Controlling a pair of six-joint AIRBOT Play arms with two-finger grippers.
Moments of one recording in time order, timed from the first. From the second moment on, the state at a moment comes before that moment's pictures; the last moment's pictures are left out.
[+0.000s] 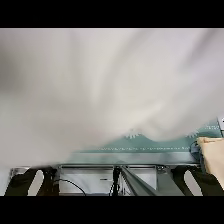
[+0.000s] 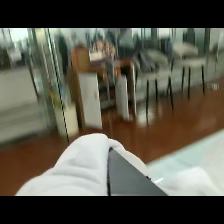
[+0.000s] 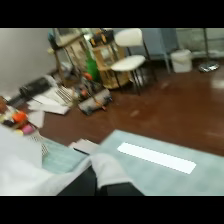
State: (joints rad) left arm 0.25 -0.56 1.90 0.70 -1.29 -1.30; right arm -0.24 -0.67 1.75 -0.55 1.38 1.52
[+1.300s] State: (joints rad) left arm 0.07 -0.82 0.86 0.68 -1.05 -1.11; right arm 0.00 -1.06 1.18 -0.93 1.05 1.50
